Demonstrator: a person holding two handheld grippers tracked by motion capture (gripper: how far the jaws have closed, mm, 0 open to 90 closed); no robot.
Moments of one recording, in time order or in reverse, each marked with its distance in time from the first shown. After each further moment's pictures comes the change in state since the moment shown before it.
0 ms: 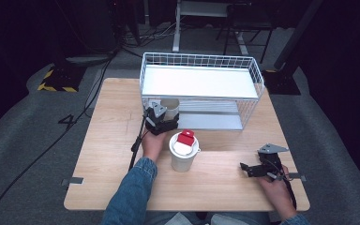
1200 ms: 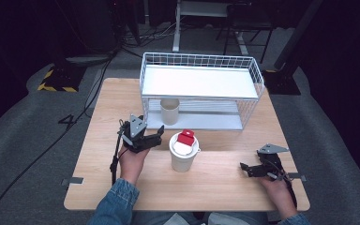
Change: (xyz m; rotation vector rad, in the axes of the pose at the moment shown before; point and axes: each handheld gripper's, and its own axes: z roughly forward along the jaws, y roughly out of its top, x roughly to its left) left arm 0.004 -0.002 -0.122 -0.044 -0.012 0.030; right arm 0.000 0.000 -0.001 -0.008 0.011 -0.007
